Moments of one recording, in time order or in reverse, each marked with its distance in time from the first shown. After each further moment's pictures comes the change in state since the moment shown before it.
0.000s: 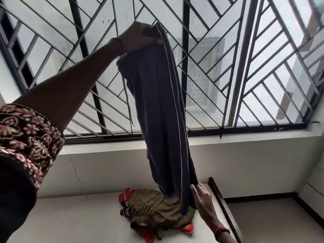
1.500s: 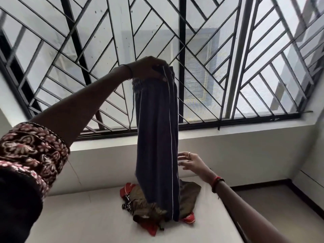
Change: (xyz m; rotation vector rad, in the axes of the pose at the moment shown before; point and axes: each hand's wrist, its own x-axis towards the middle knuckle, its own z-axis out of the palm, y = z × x) left_hand -0.044 -0.023 0.072 -0.059 -0.384 0.113; right_hand 0.088 -0.075 -0.006 0.244 -0.397 0.244
